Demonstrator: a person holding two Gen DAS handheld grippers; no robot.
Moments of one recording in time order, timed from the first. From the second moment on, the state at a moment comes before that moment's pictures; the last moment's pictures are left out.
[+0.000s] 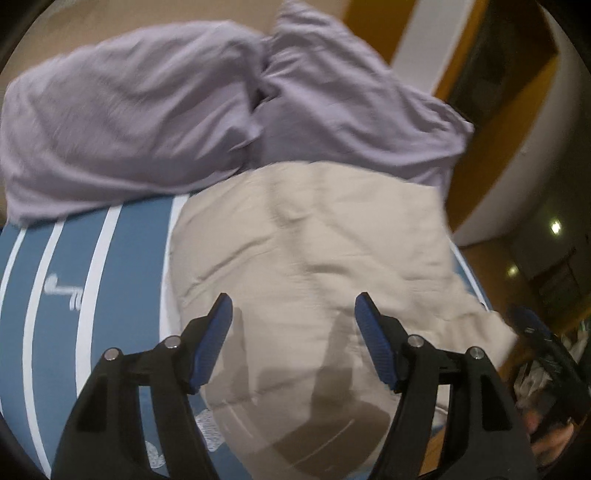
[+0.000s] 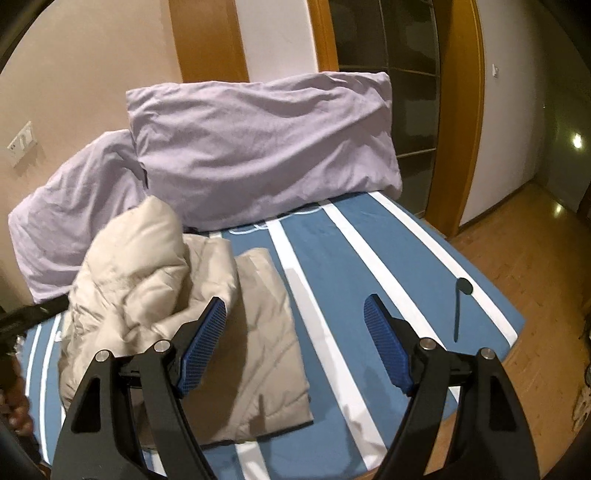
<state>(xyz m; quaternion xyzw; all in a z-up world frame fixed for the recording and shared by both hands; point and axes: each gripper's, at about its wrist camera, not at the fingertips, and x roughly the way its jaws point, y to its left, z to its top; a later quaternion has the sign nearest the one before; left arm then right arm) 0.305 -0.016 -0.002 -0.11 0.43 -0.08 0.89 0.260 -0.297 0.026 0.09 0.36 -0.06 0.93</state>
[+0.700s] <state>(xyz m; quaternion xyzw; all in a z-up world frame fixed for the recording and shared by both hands) 0.325 -0.083 -0.050 -0.05 0.44 -0.12 0.89 0.299 -0.257 0.013 0.09 0.40 0.03 0.91</state>
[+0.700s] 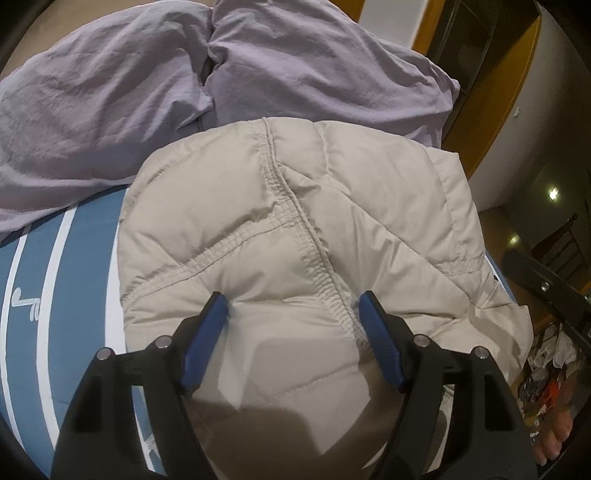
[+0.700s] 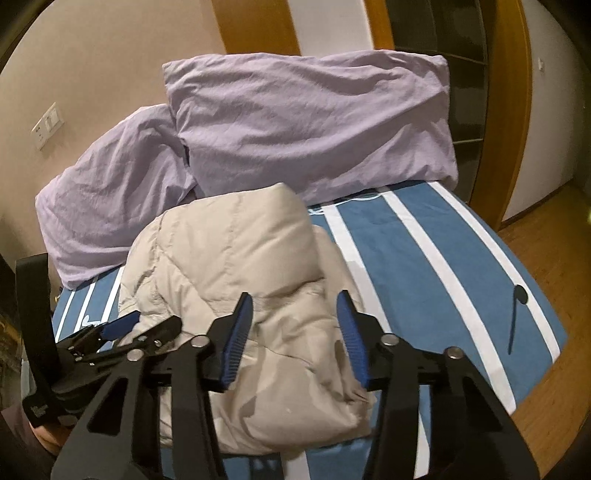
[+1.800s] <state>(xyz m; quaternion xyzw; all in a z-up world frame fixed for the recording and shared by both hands) 0.321 -0.080 -0.025 -0.07 0.41 -0.16 0.90 0.310 -0.254 -0.081 0.09 0.43 0.02 0.90</state>
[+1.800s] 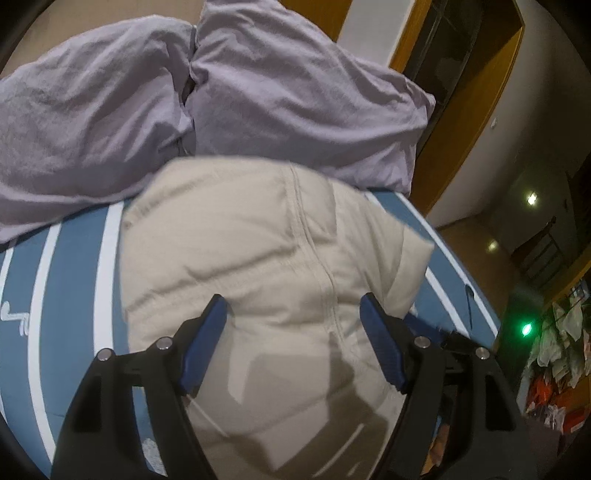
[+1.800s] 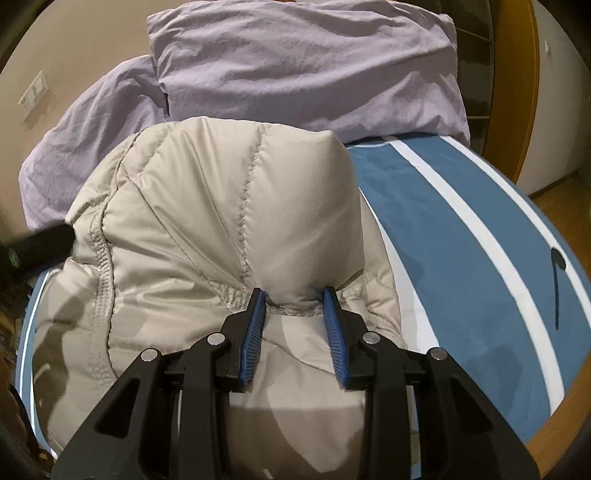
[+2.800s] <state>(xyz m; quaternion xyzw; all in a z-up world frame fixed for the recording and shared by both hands) 0.367 -0.077 -0.067 0.01 0.39 -0.04 0.92 0.327 -0.256 -0.034 0.08 0.39 0.02 0.92</state>
